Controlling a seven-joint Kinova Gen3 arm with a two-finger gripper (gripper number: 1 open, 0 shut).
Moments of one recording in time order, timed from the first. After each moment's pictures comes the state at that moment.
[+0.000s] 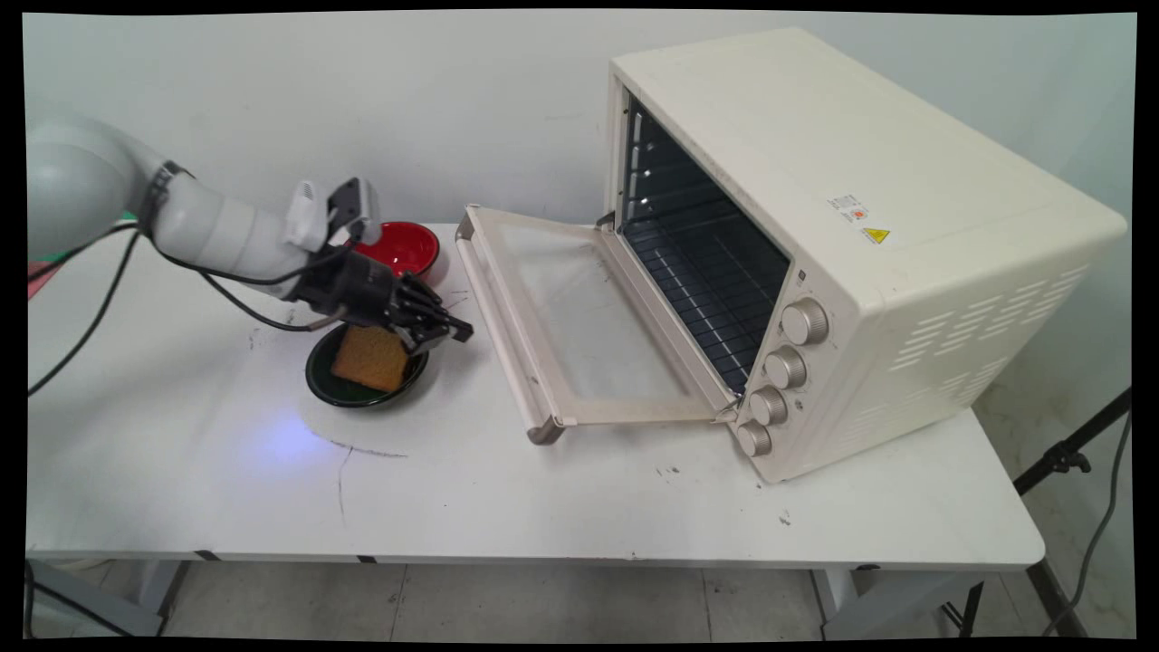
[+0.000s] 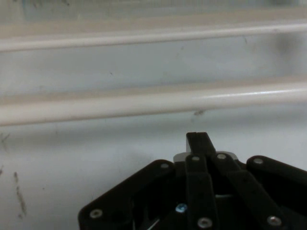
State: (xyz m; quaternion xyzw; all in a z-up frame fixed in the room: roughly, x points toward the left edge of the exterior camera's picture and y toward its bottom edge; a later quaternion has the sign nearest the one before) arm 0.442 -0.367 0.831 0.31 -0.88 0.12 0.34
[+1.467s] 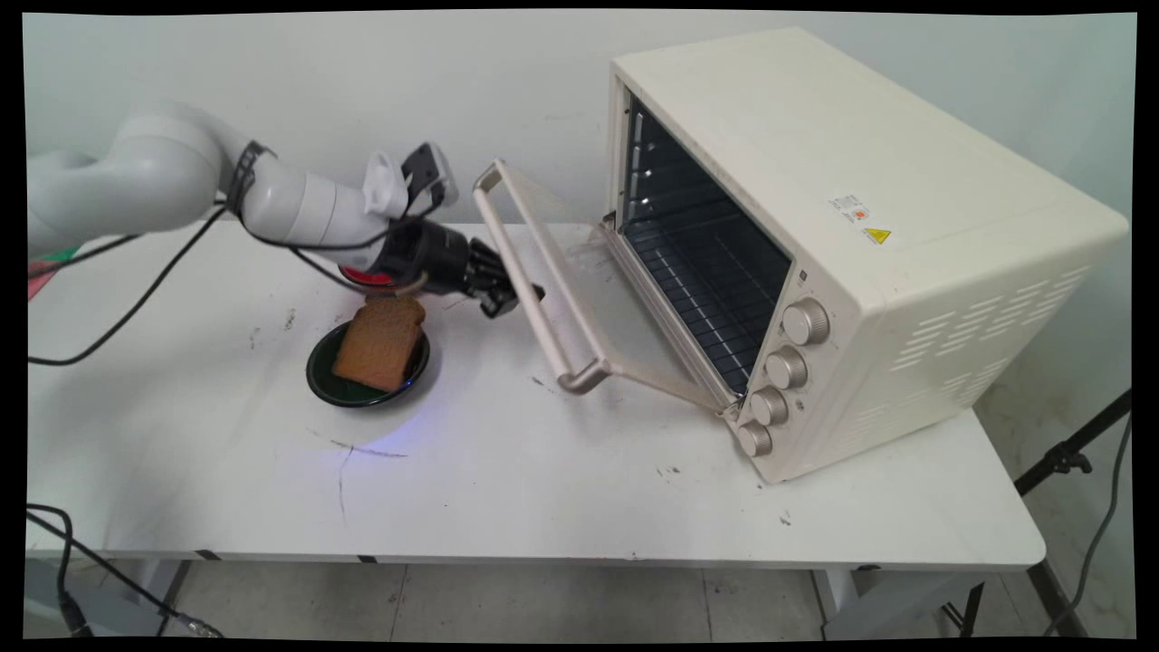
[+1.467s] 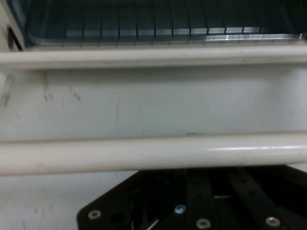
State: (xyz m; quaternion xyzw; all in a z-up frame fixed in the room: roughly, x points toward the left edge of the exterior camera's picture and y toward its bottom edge) arm 0.379 -0.410 0.854 0.32 -0.85 0.14 0.39
